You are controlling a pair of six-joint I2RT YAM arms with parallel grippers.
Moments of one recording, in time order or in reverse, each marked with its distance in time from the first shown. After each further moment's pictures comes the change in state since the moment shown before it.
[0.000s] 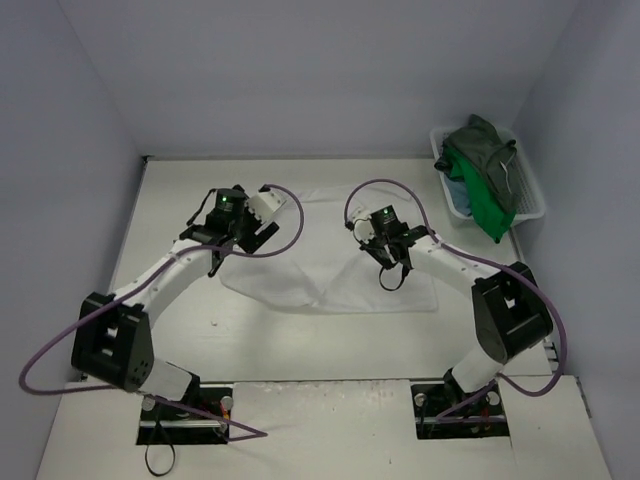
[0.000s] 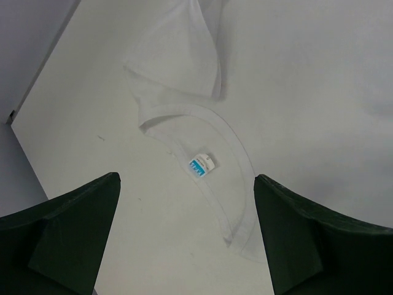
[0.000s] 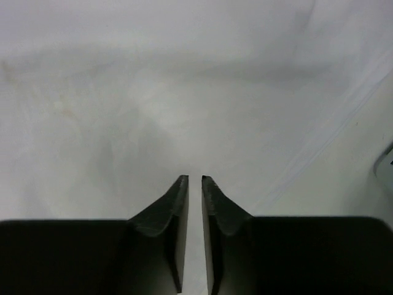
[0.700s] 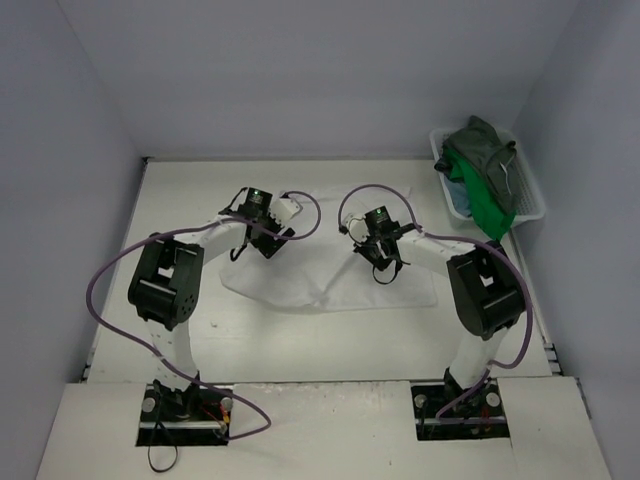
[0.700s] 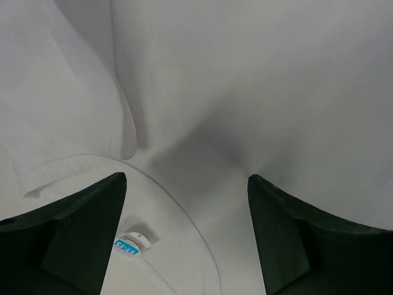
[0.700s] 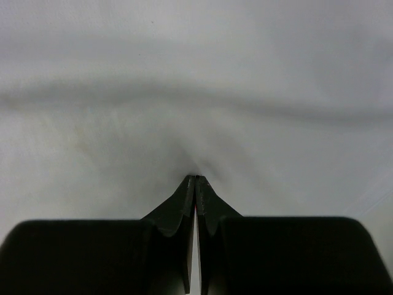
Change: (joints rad) left arm 0.000 0.526 0.254 -0.026 0.087 -0.063; right arm -0.029 0.193 0.049 0.073 -0.120 -0.034
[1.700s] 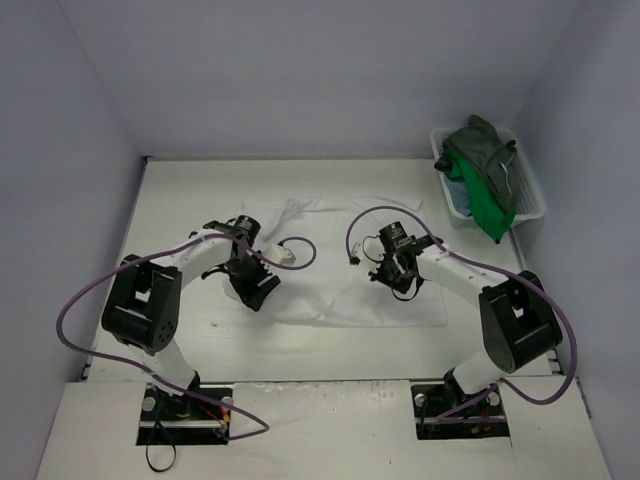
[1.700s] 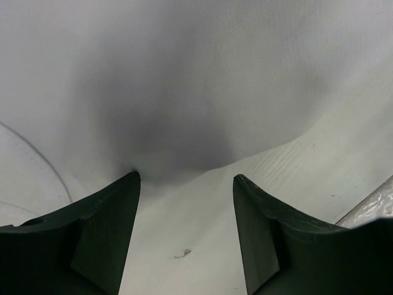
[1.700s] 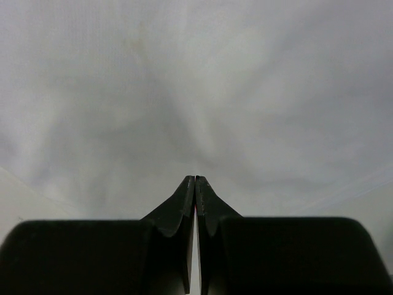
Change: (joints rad) left arm 0.000 -0.207 -0.178 -0.576 0.321 0.127; right arm 0.001 -0.252 -0.151 -0.285 -0.064 -0.217
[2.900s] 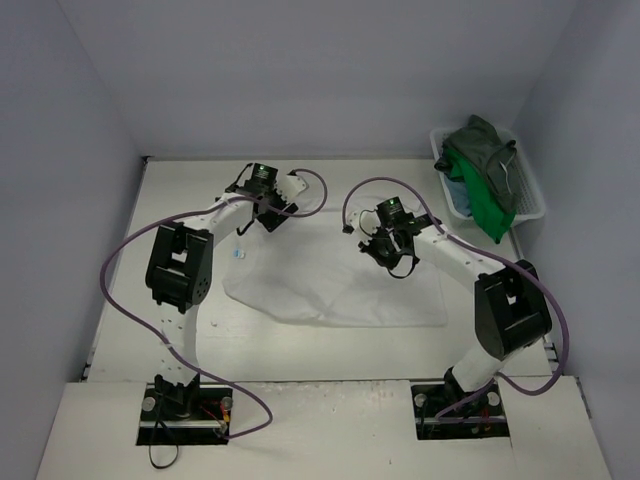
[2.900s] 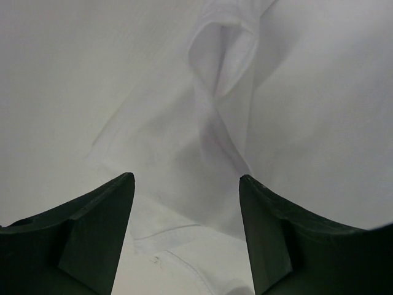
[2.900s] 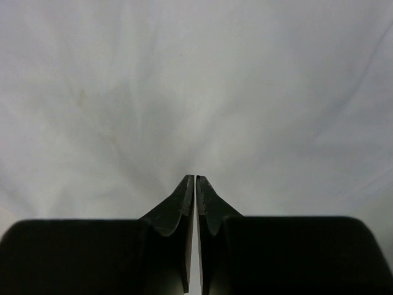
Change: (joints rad) left arm 0.018 0.372 0.504 0.464 -0.327 -0.032; right arm -0.026 0.088 0.202 0.032 -0.104 0.097
